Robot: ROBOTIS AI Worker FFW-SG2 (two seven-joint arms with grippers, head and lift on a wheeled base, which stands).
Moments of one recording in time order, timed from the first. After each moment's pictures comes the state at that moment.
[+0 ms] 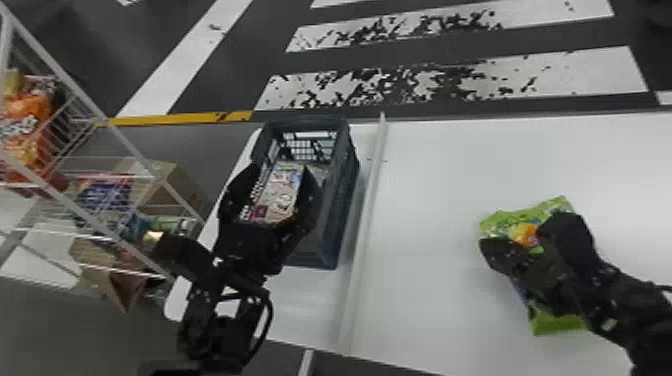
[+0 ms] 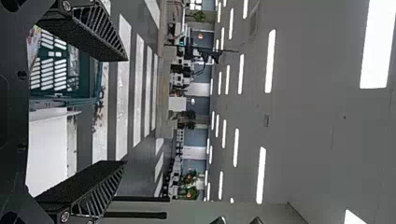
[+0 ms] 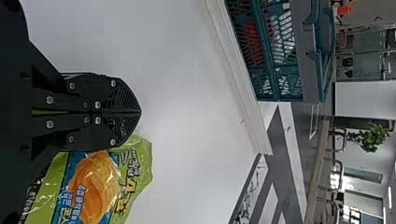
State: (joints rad) left arm 0.58 0.05 0.22 -2.07 0.22 -0.19 -0.28; right arm 0.15 -0.04 0.23 -1.62 0.34 0.32 0.60
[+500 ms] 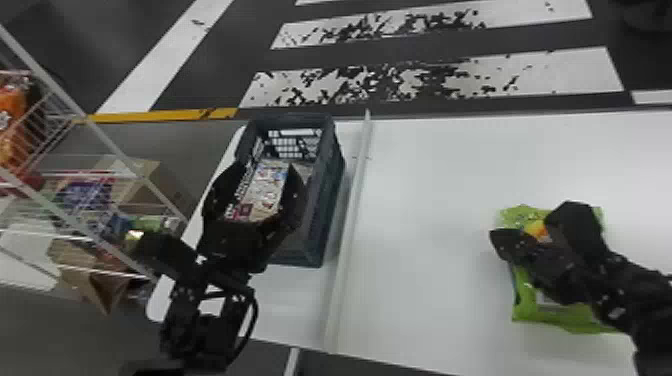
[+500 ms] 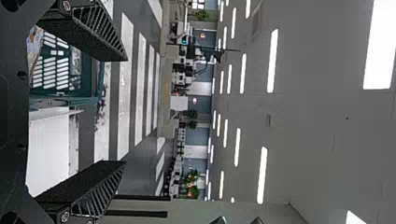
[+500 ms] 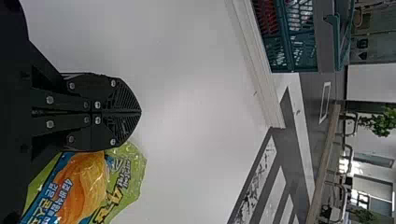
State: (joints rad) left arm 0.57 0.06 0.22 -2.07 0.23 -0.18 -0.28; right arm 0.14 -0.07 0.17 -1.61 0.35 0.34 0.59
